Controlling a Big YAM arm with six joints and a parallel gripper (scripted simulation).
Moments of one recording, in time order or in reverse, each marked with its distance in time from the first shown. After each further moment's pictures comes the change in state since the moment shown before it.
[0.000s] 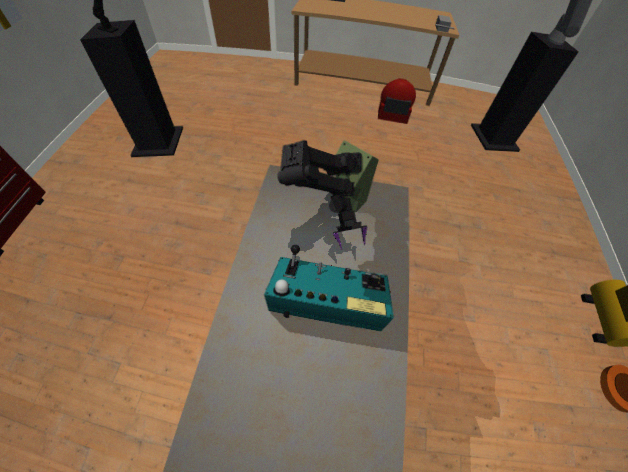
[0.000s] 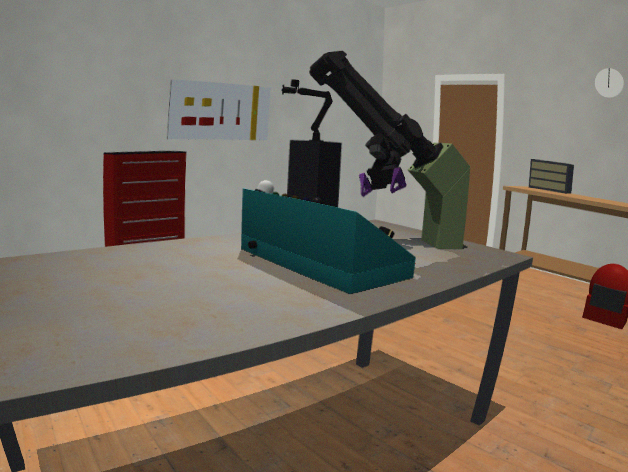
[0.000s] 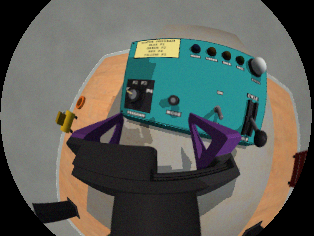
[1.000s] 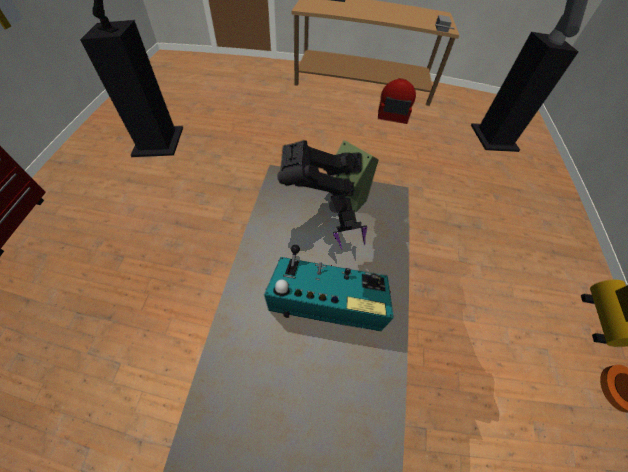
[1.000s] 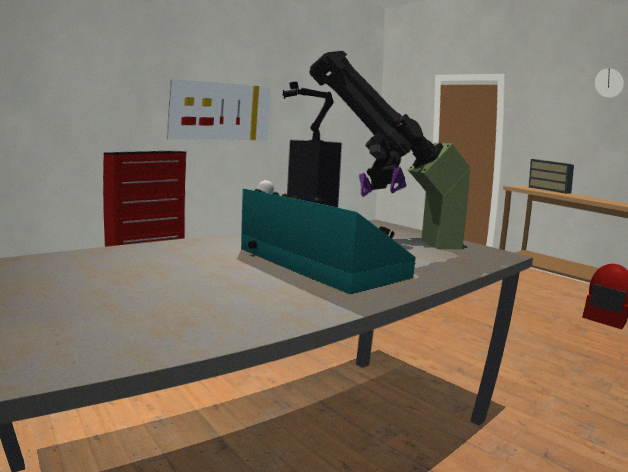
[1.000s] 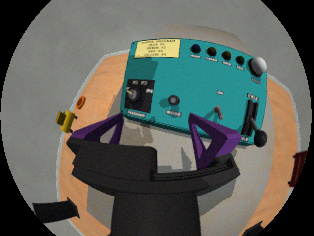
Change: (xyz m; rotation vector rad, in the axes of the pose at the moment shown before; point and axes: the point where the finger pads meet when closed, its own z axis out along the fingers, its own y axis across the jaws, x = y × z) arm 0.000 0.000 0.000 -0.001 0.000 0.000
